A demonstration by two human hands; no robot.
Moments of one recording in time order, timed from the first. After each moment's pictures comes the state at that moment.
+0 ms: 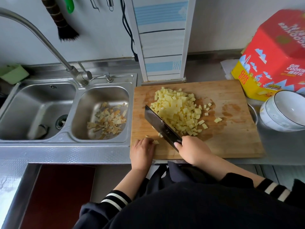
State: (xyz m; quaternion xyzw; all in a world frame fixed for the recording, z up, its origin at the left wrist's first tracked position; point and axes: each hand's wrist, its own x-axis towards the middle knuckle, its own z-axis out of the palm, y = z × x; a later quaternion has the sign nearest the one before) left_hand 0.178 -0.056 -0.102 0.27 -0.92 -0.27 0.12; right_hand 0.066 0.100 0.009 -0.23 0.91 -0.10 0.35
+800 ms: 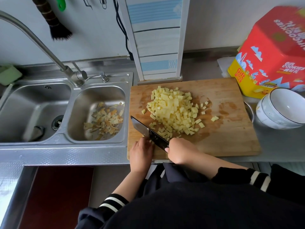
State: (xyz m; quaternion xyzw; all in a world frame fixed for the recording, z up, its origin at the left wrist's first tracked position) left_hand 0.172 -0.040 -0.083 0.36 -0.88 -0.30 0.10; right_hand 0.073 0.079 0.004 -0.26 0.87 -0.06 0.41
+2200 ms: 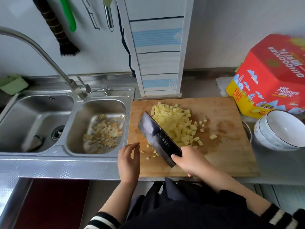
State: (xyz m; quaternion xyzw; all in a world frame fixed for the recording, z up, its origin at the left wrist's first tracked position) left_hand 0.164 -0.065 -0.059 0.35 -0.82 -0.36 0.28; right_hand 0.040 0.103 0.027 -0.20 0.88 -0.21 0.38
